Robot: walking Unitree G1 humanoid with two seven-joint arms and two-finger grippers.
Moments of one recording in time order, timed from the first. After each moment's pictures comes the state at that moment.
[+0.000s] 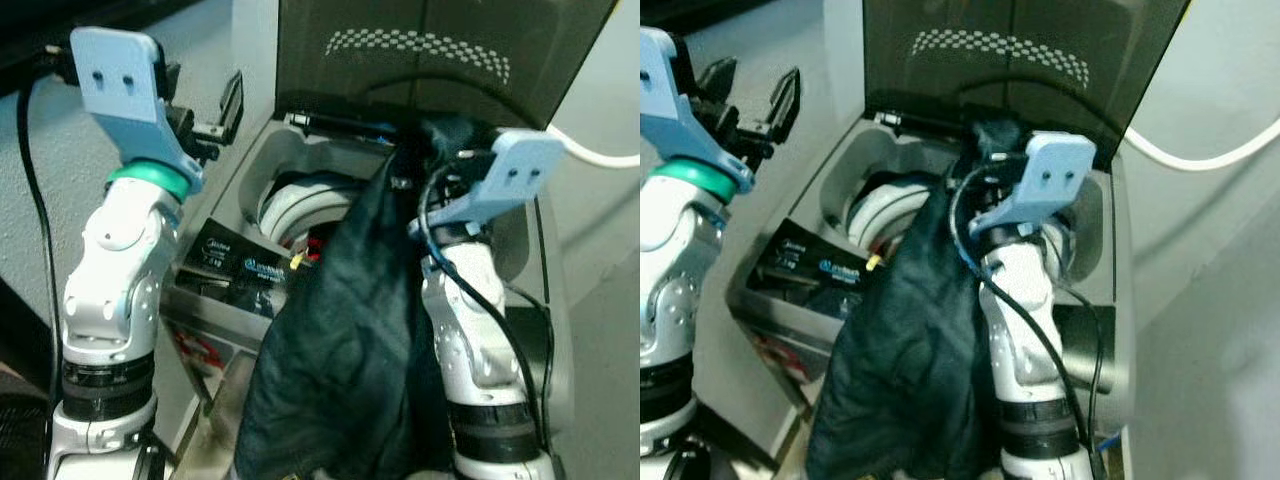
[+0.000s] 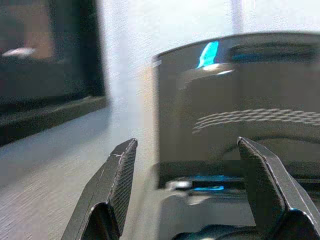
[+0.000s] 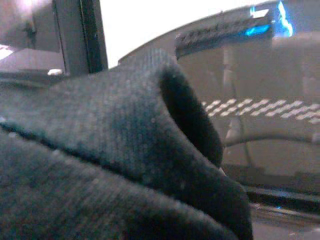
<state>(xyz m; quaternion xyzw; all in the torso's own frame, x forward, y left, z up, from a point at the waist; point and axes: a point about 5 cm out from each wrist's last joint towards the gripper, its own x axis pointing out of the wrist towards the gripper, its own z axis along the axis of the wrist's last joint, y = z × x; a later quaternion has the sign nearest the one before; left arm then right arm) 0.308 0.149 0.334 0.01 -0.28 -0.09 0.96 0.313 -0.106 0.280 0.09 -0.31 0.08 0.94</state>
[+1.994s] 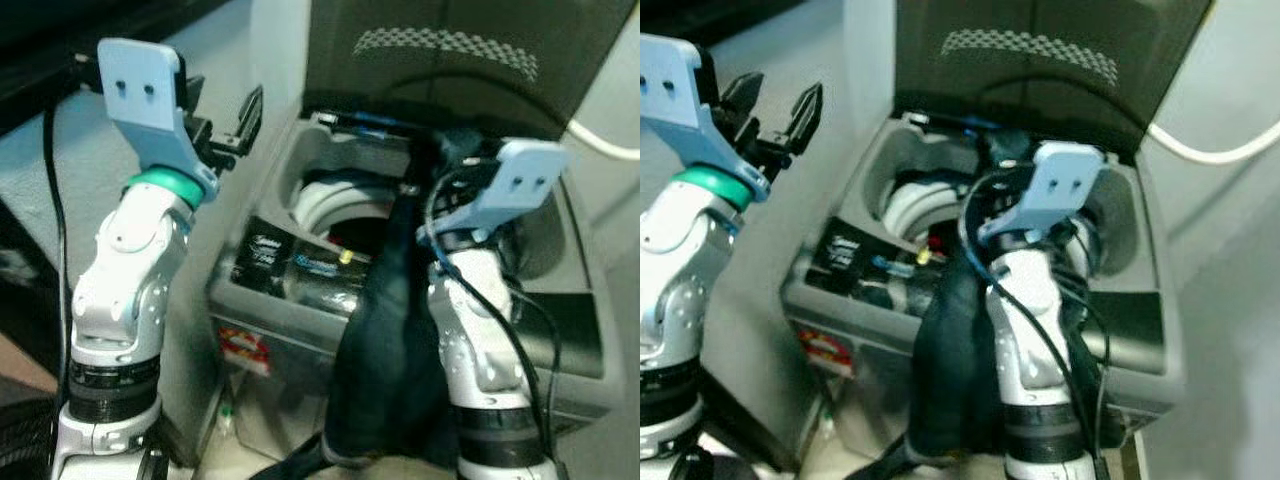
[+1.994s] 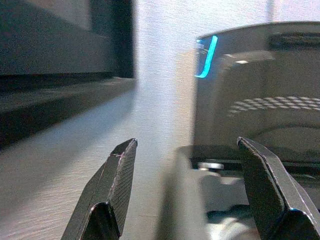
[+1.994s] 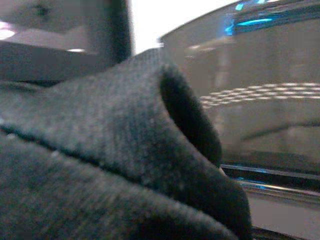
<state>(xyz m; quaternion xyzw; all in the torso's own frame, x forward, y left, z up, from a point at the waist) 0.310 0.149 0.330 -0.01 -0.26 -0.09 0.96 0.314 -0.104 0.273 0.08 -0.30 0.08 0.95</state>
